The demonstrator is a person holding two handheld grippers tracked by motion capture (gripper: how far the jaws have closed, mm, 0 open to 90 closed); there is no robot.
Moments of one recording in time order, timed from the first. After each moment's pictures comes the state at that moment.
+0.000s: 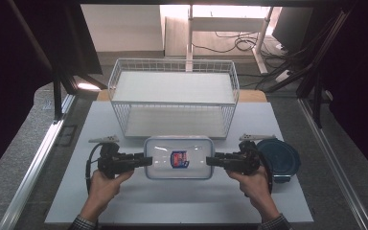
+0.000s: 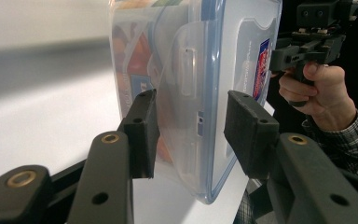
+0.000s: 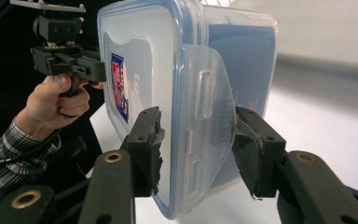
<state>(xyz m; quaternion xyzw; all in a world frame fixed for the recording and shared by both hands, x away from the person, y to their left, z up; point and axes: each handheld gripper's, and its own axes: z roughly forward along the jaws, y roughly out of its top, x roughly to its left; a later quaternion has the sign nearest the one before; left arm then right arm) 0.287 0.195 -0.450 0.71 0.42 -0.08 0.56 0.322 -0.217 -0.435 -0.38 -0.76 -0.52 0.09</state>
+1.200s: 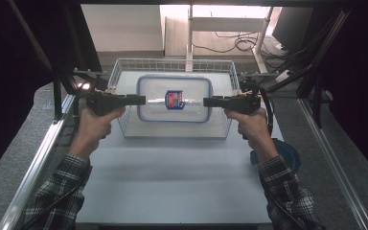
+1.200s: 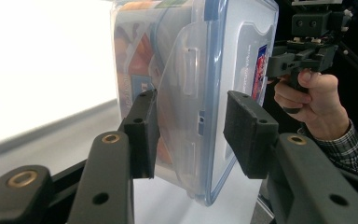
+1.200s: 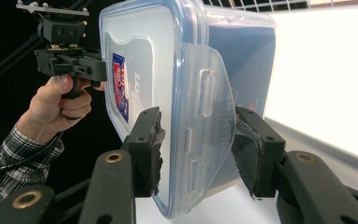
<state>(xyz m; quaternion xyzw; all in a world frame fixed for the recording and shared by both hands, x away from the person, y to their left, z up) 0.384 0.223 -0.329 0.70 0.41 -0.05 0.58 0.419 -0.192 -0.315 -0.35 -0.75 -0.56 0.07</state>
